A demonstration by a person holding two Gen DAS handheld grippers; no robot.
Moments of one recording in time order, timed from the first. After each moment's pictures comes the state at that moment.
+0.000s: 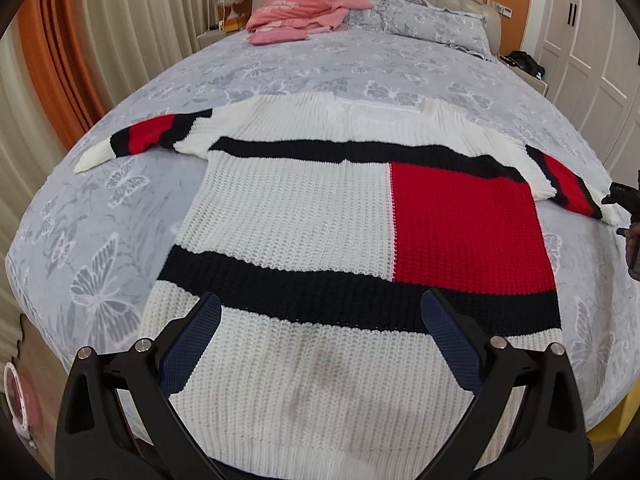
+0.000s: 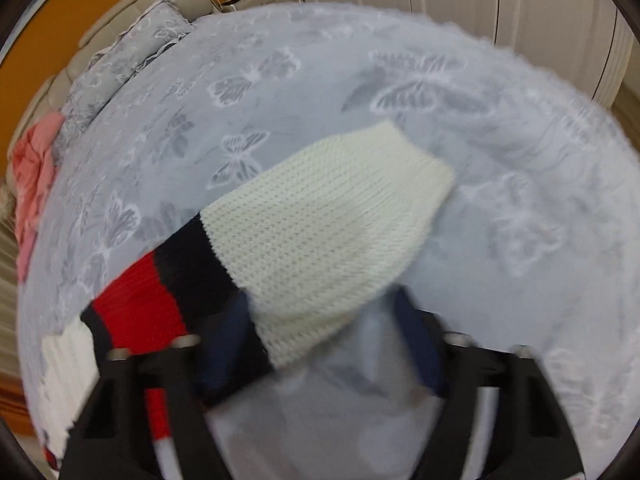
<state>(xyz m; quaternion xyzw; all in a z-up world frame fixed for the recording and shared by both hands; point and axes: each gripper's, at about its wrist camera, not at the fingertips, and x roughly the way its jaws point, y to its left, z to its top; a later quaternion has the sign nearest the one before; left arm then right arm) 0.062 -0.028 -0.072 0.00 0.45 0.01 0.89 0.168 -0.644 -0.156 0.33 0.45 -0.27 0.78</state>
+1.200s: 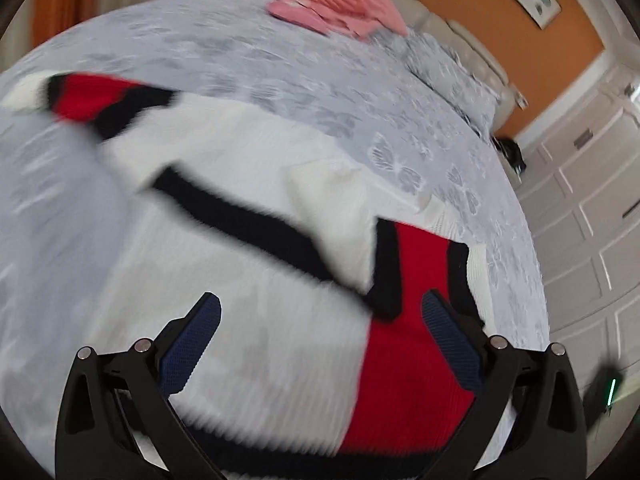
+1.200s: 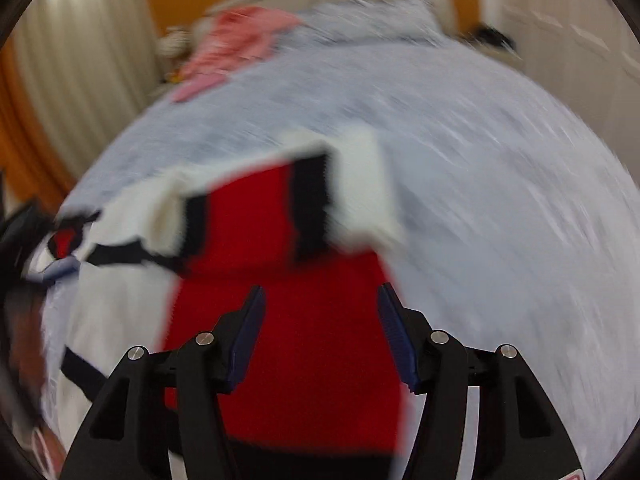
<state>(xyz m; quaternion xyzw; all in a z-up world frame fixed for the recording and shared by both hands) 0.232 0.025 -0.075 -0.22 0.46 -0.05 0.86 0.138 -0.296 -0.094 0.11 0.44 -0.02 0.89</state>
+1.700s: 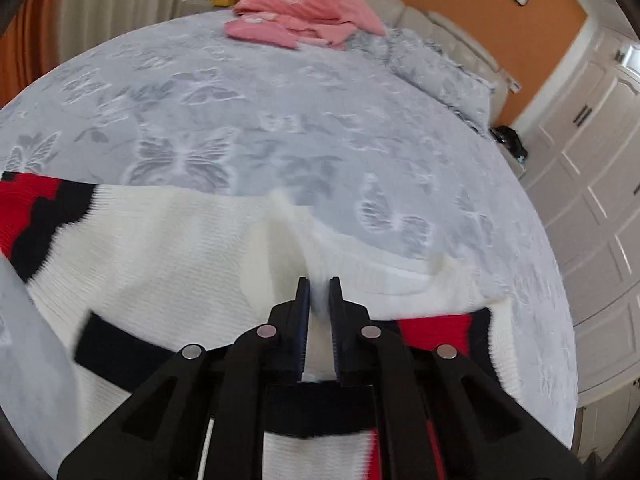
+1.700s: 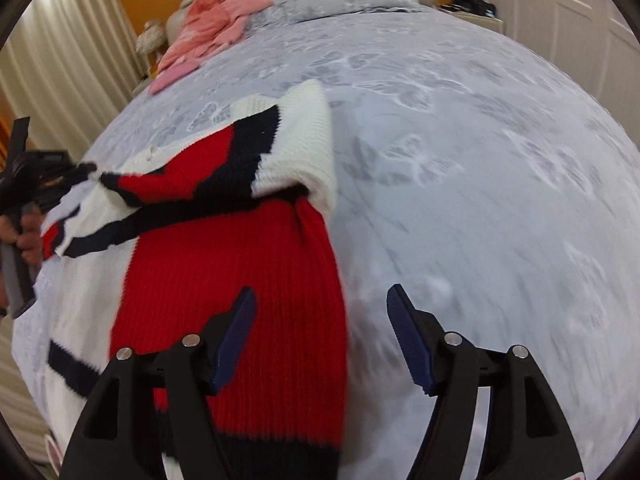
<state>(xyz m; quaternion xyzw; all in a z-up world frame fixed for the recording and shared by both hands) 0.349 0.020 -0.082 -0.17 0.44 -0.06 0.88 0.149 -0.327 -0.135 0.12 0.47 -0.02 0.88</state>
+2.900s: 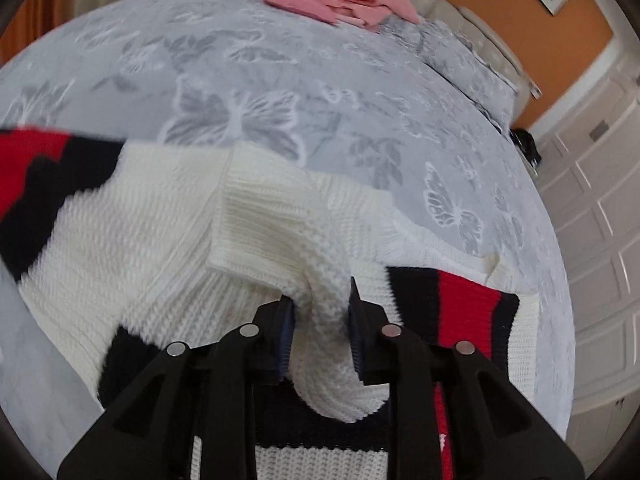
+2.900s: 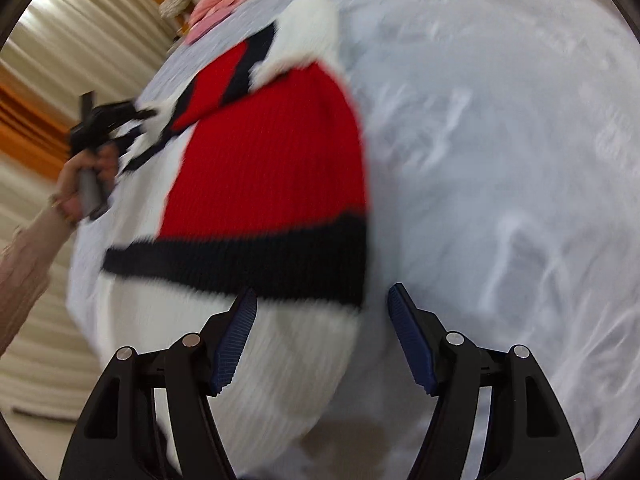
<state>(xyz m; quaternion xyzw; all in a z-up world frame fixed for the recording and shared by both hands) 0.356 0.075 -0.131 -0.22 0.47 -0.05 0.86 0.042 -0.320 -0.158 0.21 0.55 0.10 0.80</state>
